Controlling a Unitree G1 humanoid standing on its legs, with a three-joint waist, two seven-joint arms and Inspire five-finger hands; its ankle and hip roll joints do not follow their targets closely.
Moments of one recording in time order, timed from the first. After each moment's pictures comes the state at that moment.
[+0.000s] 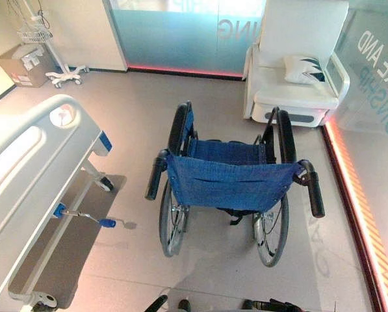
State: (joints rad) left arm 0.06 0.23 -0.17 1.22 -0.57 0.18 0.03; right arm -0.01 -0.24 0.17 1.23 0.54 0.19 0.14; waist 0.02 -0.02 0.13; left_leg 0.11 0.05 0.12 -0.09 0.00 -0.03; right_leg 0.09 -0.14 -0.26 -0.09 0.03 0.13
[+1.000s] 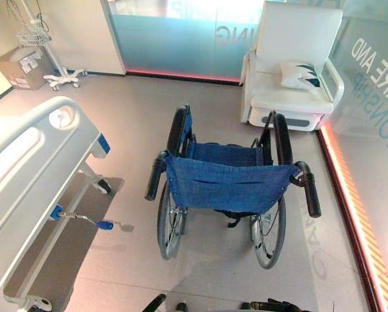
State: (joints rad) left arm 0.07 0.26 -0.13 1.17 -0.62 0.20 0.01; right arm 0.02 -0.24 0.17 1.15 0.52 0.19 0.14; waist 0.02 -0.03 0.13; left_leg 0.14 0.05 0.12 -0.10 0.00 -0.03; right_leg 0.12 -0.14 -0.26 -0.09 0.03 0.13
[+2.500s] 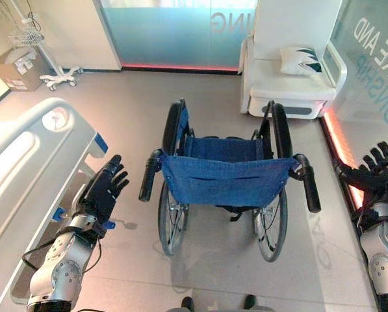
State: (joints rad) left arm 0.10 0.55 0.24 -0.01 -0.91 0.26 -0.06; right arm 0.05 -0.54 -0.28 -0.10 0.69 0.10 -0.29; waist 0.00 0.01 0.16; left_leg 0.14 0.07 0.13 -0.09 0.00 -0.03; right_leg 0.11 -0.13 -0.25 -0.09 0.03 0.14
